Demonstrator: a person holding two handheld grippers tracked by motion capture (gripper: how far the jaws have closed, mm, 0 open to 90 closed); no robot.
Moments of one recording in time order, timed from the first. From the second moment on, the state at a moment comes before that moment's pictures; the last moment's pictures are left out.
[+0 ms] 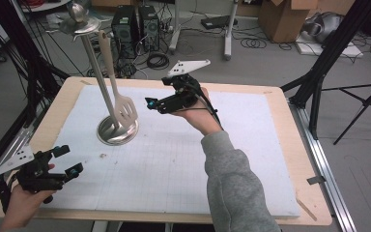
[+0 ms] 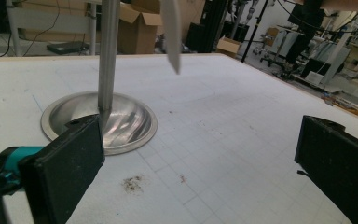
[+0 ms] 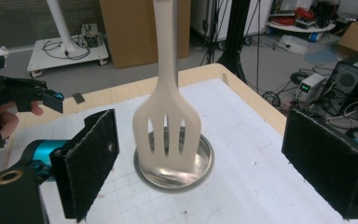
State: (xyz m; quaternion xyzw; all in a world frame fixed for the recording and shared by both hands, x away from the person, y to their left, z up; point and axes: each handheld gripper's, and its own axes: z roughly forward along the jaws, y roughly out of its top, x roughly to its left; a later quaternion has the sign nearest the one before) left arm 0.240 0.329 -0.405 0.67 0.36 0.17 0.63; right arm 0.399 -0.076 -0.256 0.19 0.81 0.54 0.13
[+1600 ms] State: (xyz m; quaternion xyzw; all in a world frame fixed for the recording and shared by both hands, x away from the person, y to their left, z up) left arm 0.239 0.337 -0.404 0.66 0.37 0.19 0.63; right arm 0.357 -0.184 -0.306 0.21 0.78 0.58 0.13
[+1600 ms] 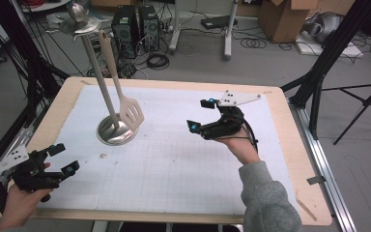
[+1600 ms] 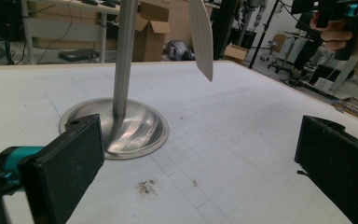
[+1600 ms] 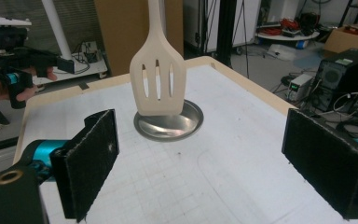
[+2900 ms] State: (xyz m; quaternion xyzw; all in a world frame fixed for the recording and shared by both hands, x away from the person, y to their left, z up) left arm 0.243 0.331 -0.405 0.67 0.36 0.18 0.62; right arm 0.318 -0.262 -0.347 0.25 0.74 0.60 0.16
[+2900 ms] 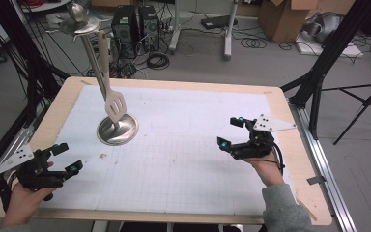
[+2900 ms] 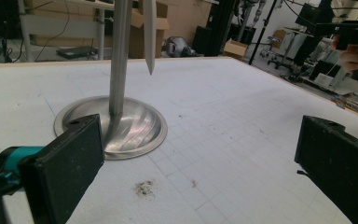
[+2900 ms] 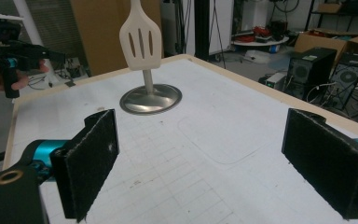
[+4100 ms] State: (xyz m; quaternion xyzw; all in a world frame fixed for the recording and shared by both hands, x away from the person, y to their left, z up) left arm 0.243 0.329 -0.405 0.67 0.36 0.19 0.62; right arm 0.283 -0.313 -0.378 0.30 0.72 0.60 0.17
